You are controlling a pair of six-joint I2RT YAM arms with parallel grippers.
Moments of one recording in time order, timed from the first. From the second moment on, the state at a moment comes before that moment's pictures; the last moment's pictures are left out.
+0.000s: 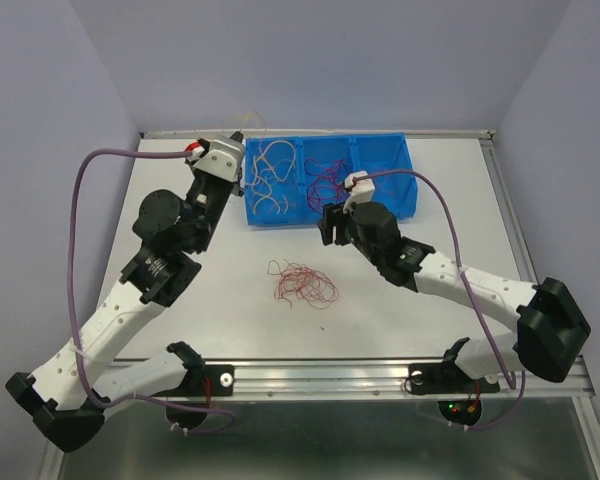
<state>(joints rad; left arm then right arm) -0.71 0.92 1.15 0.14 -0.28 0.37 0.81 1.36 0.89 0.16 0.32 0.27</state>
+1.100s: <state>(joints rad) -0.33 1.67 1.34 0.21 0.09 0.15 0.81 1.17 0.83 0.16 0.44 0.32</state>
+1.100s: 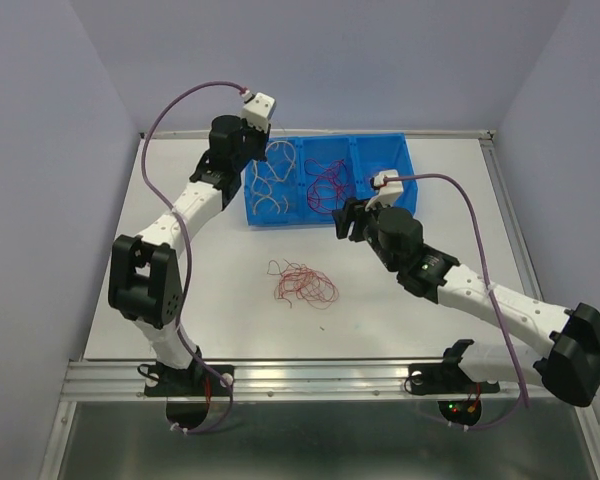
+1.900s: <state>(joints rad) -0.42 1.95 1.56 -0.07 -0.31 -0.23 0.81 1.17 0.83 0.16 0.44 0.32</state>
